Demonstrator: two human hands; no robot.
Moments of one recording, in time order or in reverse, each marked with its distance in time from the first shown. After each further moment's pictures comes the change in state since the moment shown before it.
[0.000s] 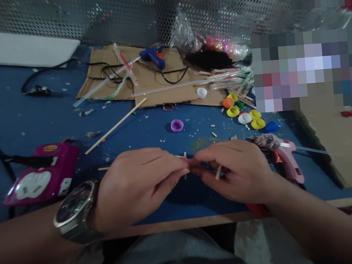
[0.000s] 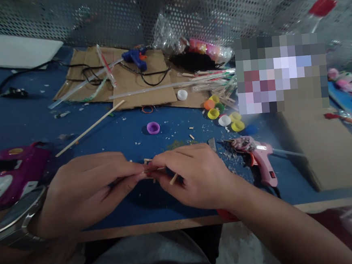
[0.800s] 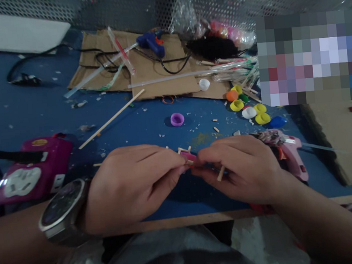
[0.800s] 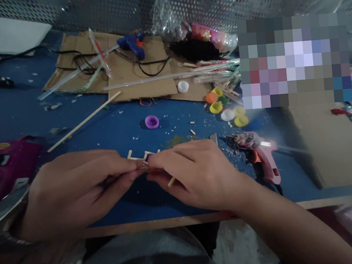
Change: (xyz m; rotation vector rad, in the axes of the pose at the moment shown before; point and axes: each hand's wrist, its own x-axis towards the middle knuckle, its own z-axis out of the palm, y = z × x) left_hand 0.001 0.003 -0.003 0.006 0.010 -0.016; right_hand -0.002 0.001 -0.003 -0.094 -0.022 -0.077
